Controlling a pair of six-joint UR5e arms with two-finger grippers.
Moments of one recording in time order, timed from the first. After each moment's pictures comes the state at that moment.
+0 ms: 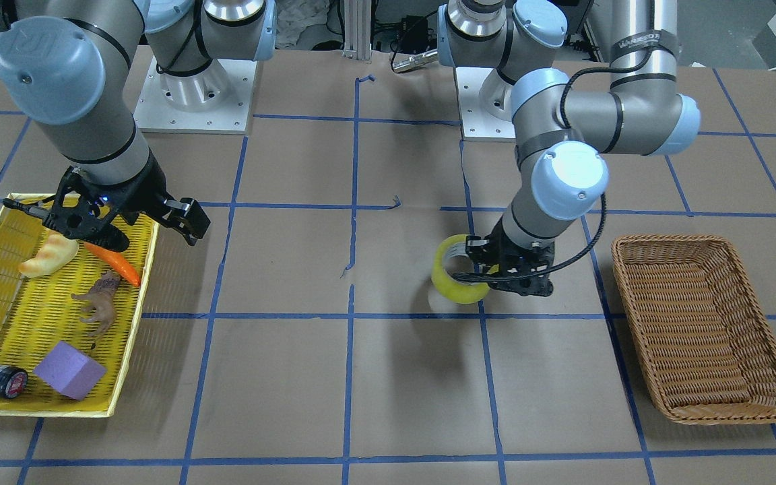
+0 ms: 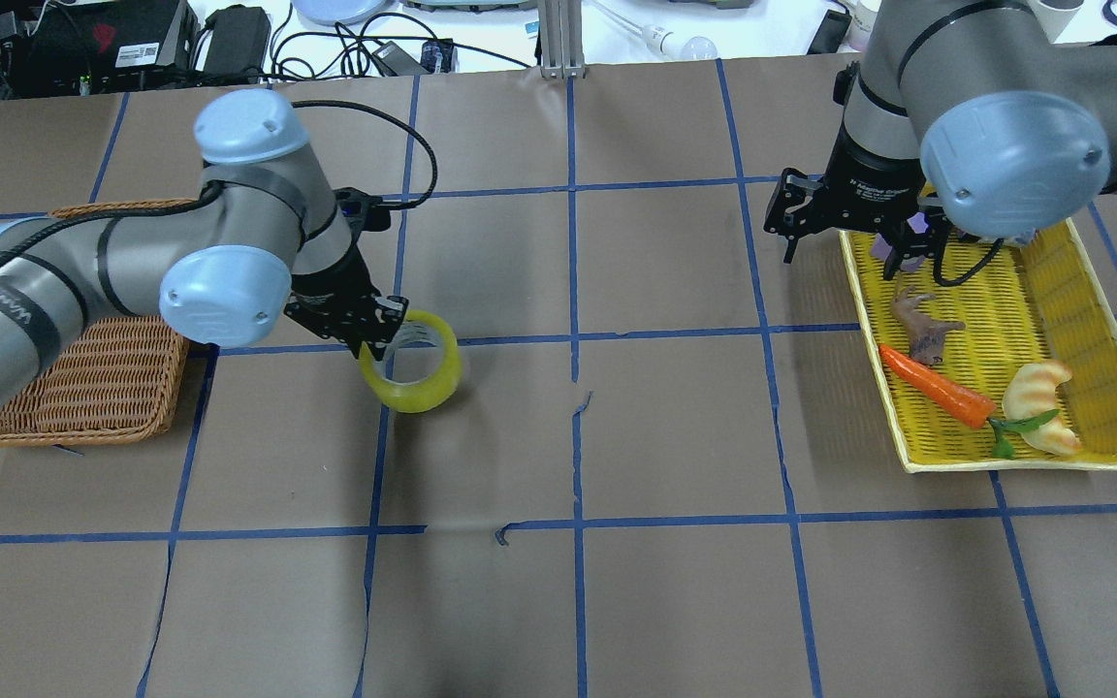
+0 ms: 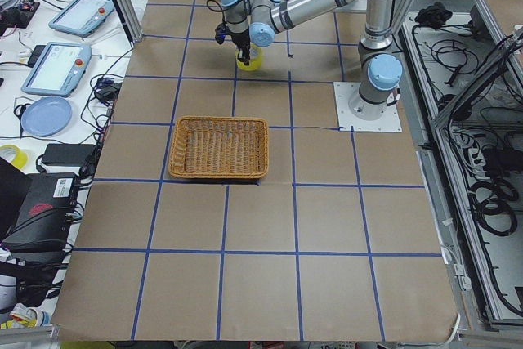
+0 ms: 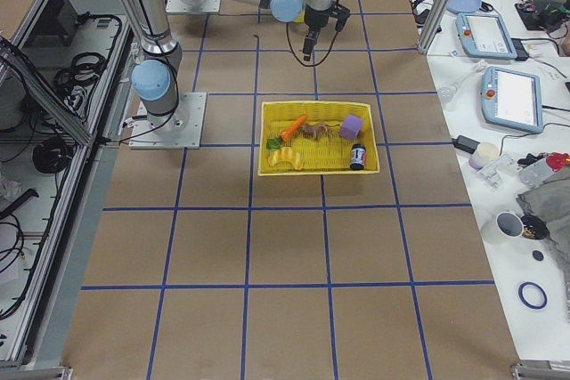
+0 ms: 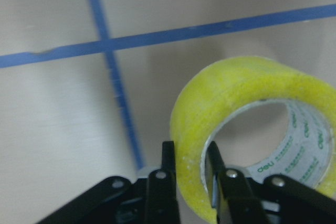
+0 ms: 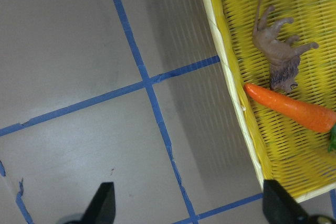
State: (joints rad) left arm -1.52 -1.81 -1.85 -1.18 1.58 0.18; right arm 1.56 -1.46 1.69 -1.74 -1.62 0.30
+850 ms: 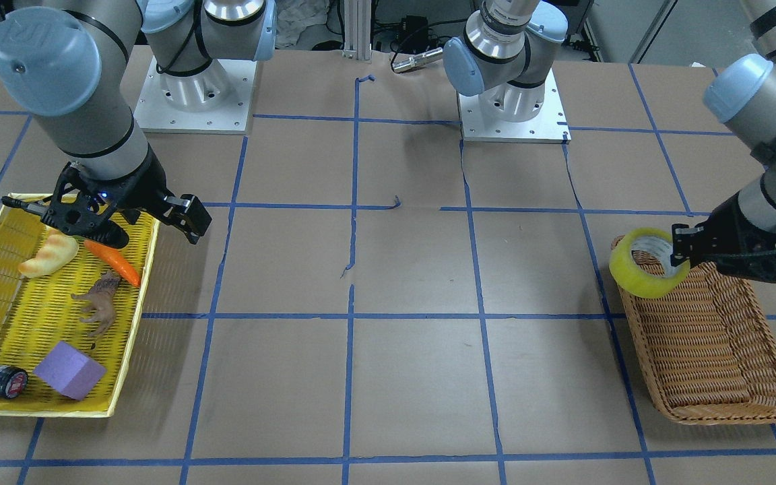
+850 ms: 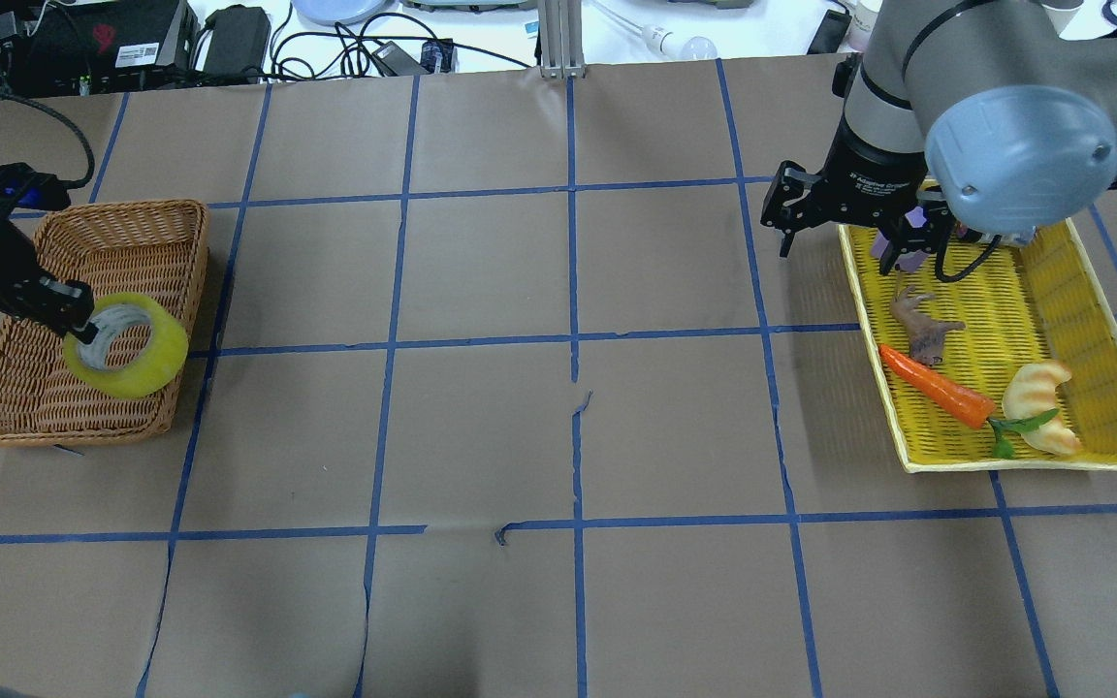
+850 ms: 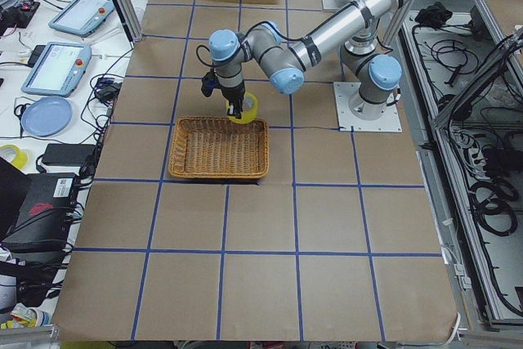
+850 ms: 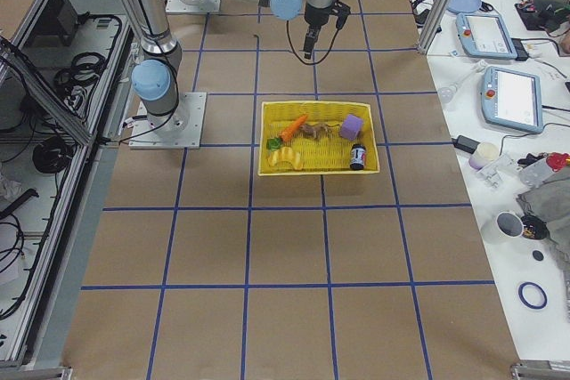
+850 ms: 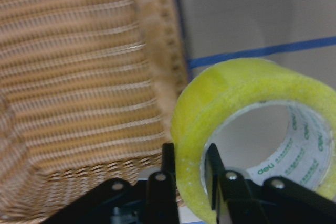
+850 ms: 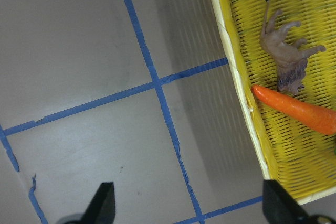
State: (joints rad) left arm -0.99 -1.79 -1.77 -1.22 1.63 0.76; right arm 1.56 -1.47 1.68 -1.74 -1.60 0.29
